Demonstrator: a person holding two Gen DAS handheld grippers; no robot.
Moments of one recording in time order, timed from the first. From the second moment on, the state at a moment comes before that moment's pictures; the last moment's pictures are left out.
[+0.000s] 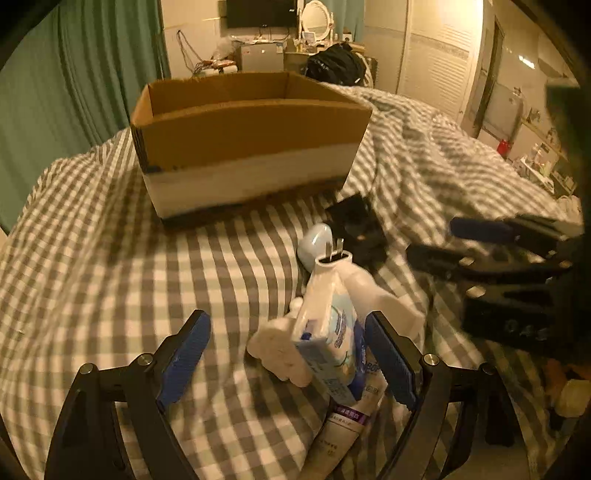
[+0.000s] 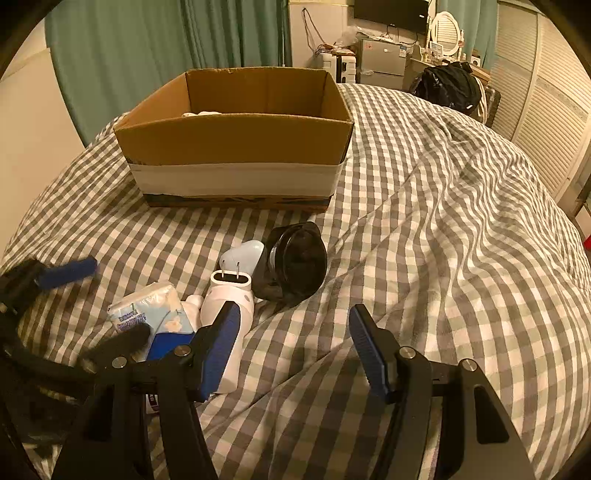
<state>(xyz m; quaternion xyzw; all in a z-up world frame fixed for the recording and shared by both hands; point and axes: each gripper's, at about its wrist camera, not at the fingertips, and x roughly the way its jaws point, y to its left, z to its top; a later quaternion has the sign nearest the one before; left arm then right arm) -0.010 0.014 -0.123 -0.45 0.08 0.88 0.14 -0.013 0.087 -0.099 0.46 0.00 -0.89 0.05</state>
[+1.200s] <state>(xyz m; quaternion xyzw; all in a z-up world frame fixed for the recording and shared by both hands) -0.043 -0.036 -0.115 -0.43 0.05 0.89 0.11 -0.031 0.025 -0.149 0.53 0.09 -0.83 0.11</state>
